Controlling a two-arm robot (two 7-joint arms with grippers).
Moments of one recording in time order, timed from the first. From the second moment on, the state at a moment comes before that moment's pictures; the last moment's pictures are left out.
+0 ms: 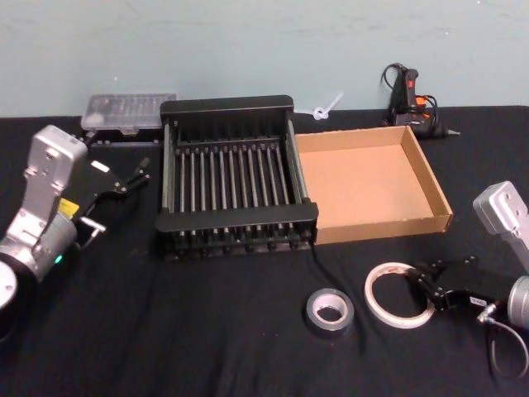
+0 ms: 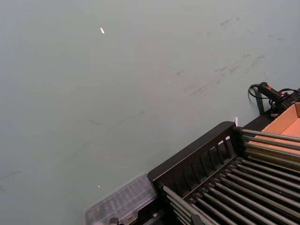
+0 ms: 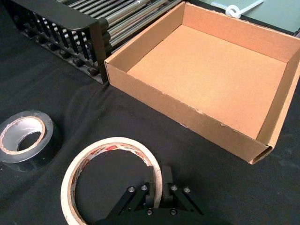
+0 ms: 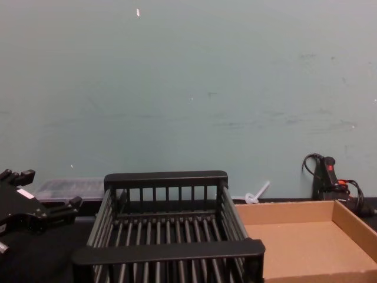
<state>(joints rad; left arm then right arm) -0.20 0.60 0.45 -1.41 -0.25 -0.12 0.03 0.04 0.69 -0.34 -1.56 0.39 0.30 0.48</state>
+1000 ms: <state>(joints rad) -0.20 0.60 0.45 -1.41 -0.25 -0.12 0.03 0.03 0.69 -0.33 -1.57 0.40 0.29 0.48</state>
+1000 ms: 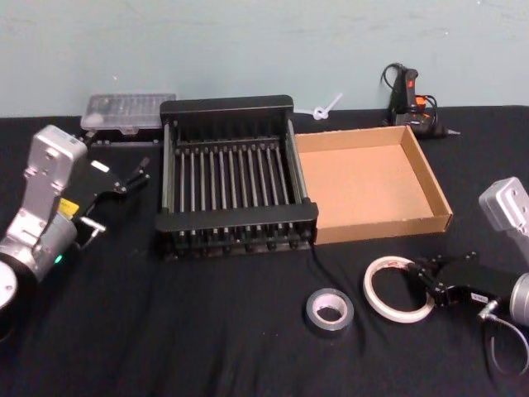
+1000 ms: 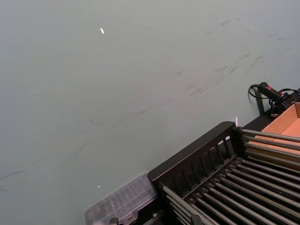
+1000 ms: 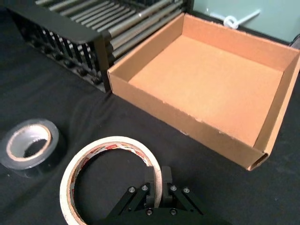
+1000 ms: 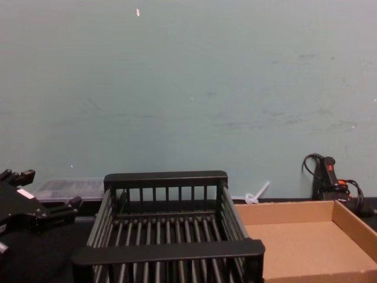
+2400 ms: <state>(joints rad) -0.20 0.60 0.45 -1.41 -0.25 -0.12 0.03 0.29 0.59 -0.40 -1.52 0.38 0.24 0.50</state>
